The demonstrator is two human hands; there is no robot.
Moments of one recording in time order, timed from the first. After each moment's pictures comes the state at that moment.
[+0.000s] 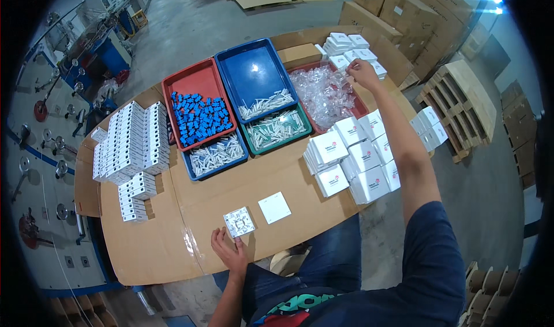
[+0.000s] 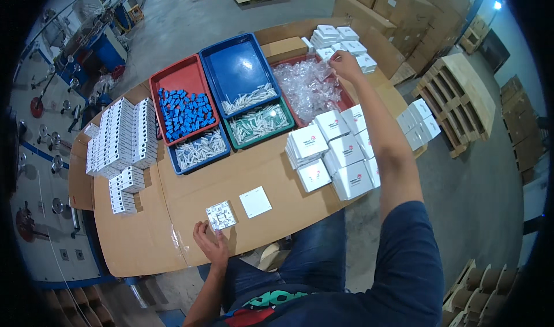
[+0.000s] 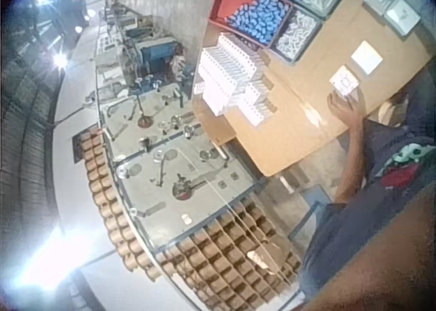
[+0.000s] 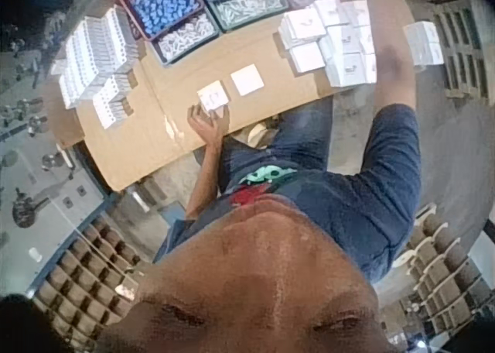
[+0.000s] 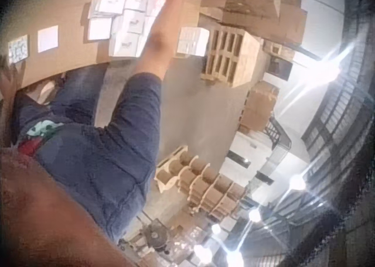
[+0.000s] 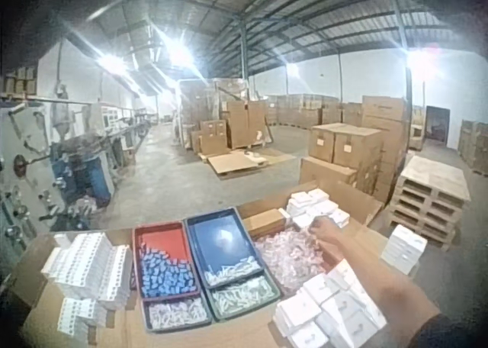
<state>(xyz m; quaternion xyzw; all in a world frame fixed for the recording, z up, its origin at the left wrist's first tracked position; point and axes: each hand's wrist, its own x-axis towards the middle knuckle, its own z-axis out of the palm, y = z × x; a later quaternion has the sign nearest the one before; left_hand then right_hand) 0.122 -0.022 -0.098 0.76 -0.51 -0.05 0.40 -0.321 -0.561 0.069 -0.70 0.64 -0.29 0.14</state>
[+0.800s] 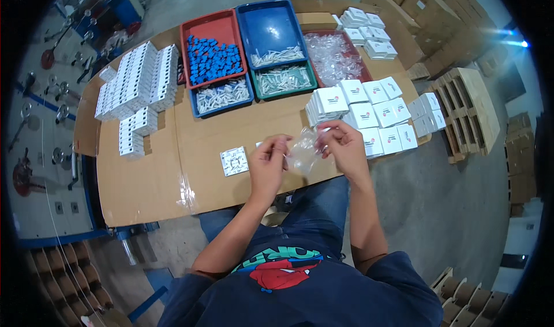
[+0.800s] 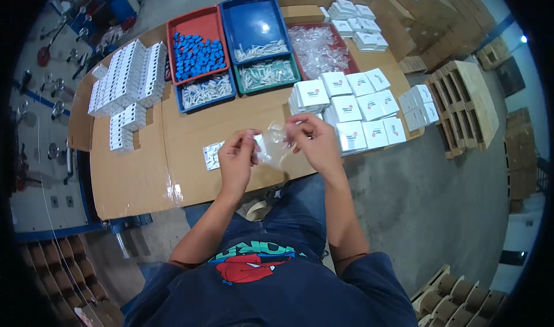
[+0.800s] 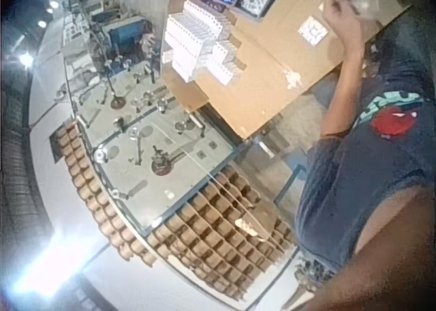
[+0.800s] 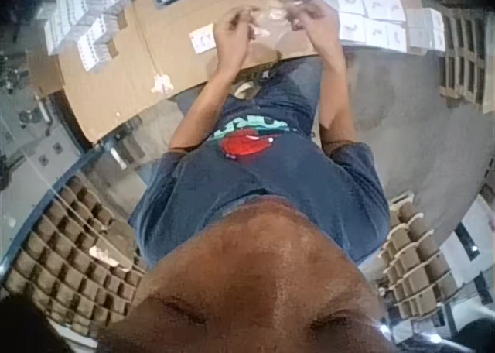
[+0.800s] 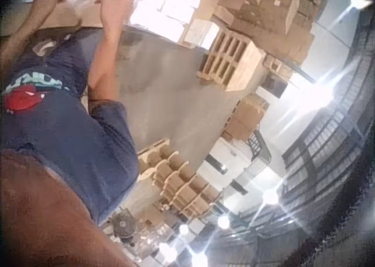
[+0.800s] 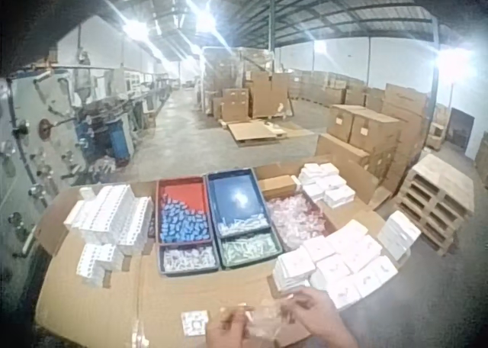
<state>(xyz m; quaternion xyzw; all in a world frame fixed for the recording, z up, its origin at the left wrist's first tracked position) 0.008 -0.092 0.081 0.51 -0.35 -0.50 0.61 -0.175 -0.155 0.117 -0.54 0.46 -0.40 0.57</state>
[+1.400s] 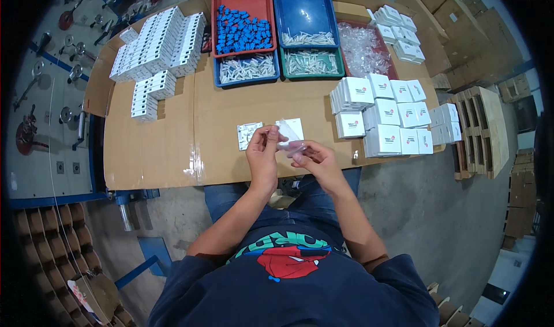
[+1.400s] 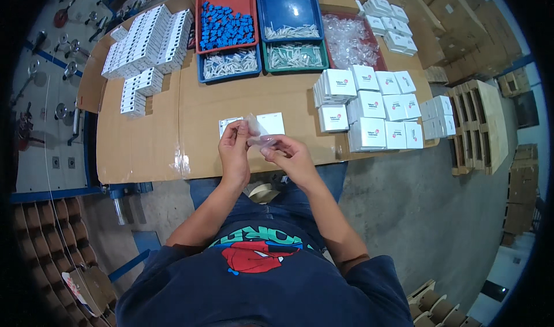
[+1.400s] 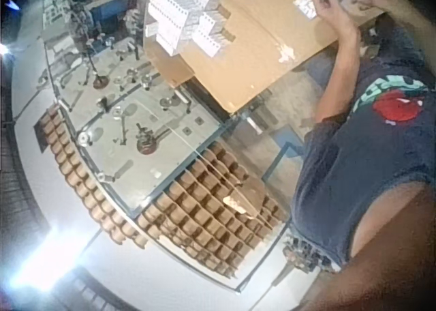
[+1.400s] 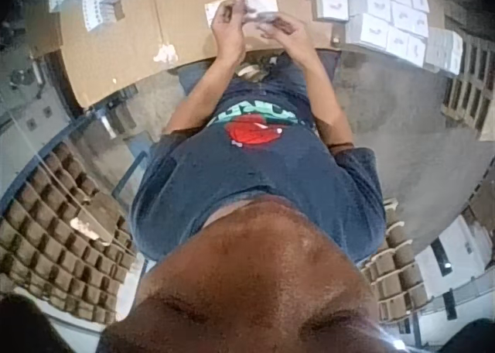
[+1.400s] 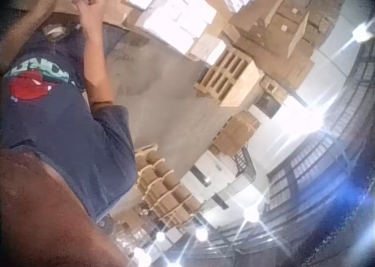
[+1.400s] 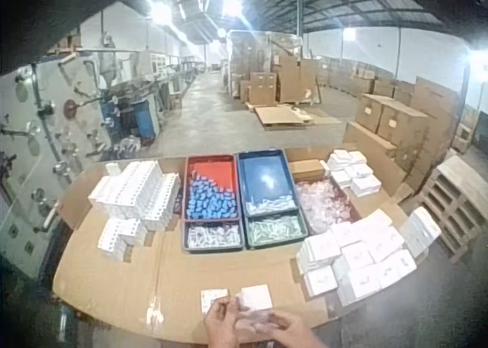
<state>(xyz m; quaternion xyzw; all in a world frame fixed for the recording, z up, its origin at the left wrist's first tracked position) 0.031 -0.059 0.038 0.49 -0.18 -0.46 0.72 -0.123 -0.093 0.043 -0.50 0.36 -0.30 0.73</state>
